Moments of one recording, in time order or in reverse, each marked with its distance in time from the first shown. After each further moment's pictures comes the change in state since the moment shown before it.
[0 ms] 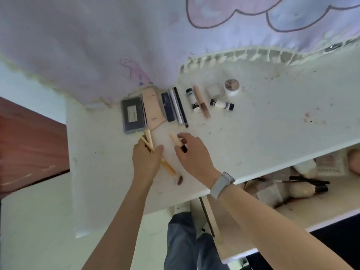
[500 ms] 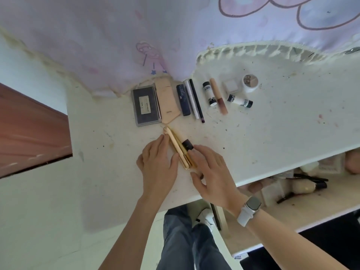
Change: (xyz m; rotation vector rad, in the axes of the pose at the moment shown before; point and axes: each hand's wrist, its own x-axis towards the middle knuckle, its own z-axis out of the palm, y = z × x) left_hand -0.011 -0.040 -0.014 0.527 -0.043 0.381; right_hand -0.051 0.015 0.004 -0.381 -0.035 -0.434
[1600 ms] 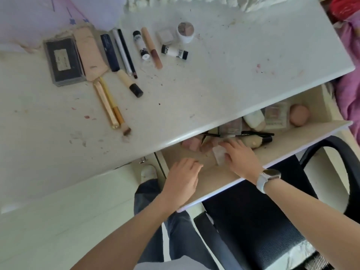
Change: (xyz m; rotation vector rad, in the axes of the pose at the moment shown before) left_hand -0.131 0.086 0.145 0.048 -0.355 0.641; right_hand -0.166 0.162 -0.072 -0.364 -0.460 0.460
